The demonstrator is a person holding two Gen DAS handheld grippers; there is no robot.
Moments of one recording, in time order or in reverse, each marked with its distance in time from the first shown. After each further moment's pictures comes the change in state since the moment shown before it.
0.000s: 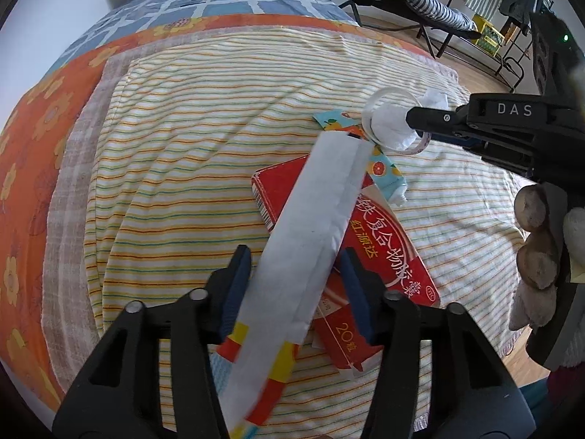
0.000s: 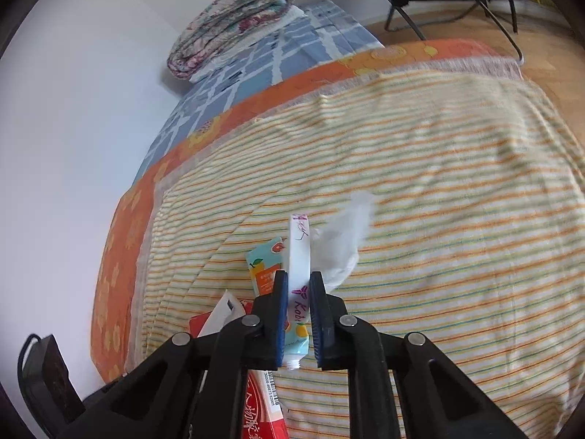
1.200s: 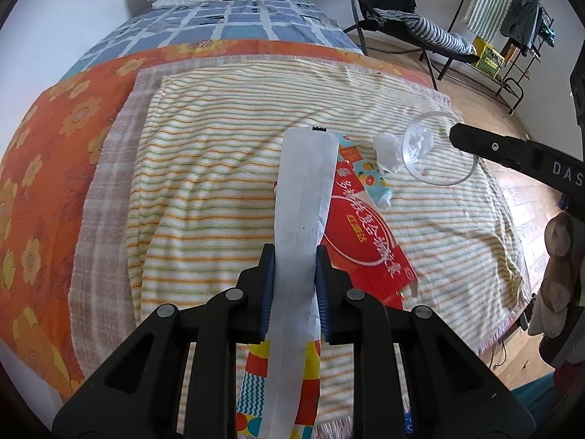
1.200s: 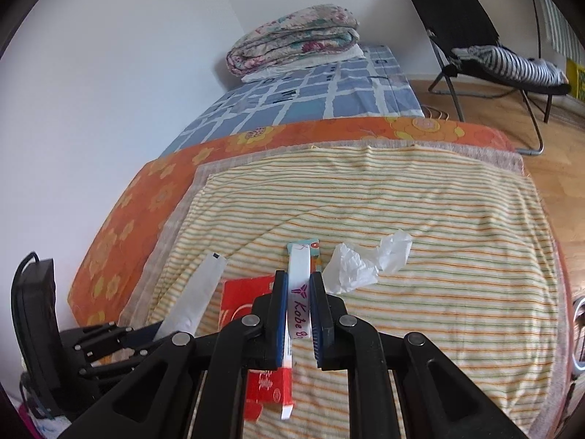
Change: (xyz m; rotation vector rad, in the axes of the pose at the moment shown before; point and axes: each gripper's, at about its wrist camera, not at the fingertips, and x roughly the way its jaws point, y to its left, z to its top) left arm -0.055 0.010 -0.016 -0.047 -0.080 0.001; right arm -0.078 0.048 -0.032 -0.286 -0.090 -0.030
